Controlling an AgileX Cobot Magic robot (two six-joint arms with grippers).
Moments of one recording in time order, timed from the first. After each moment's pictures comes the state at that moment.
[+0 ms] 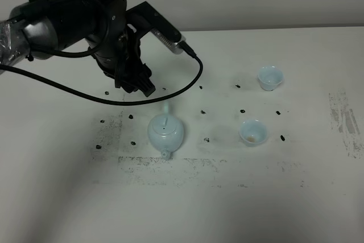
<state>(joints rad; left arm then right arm) -0.50 1.98 -1.61 0.24 0.84 0.27 -0.03 -0.01 -0.52 0.12 1.11 -0.01</state>
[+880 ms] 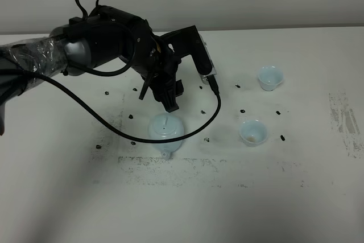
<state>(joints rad) -0.53 2.10 -1.60 -0.01 0.56 0.83 -0.03 -0.01 -0.52 0.12 1.11 -0.01</state>
